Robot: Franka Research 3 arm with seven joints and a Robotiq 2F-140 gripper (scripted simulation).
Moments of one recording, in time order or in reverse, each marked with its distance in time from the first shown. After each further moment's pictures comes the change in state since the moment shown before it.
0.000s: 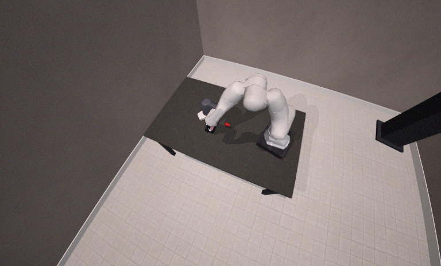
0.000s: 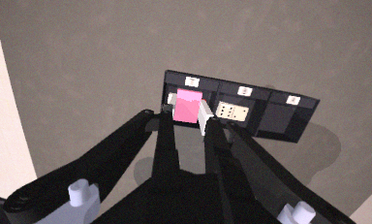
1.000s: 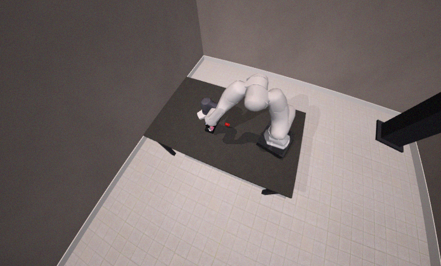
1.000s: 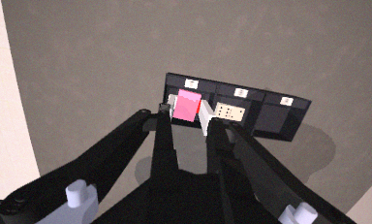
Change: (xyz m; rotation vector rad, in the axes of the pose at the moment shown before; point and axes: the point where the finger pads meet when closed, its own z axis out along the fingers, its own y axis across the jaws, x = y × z) arm 0.004 0.000 -0.011 -0.003 0.012 -0.002
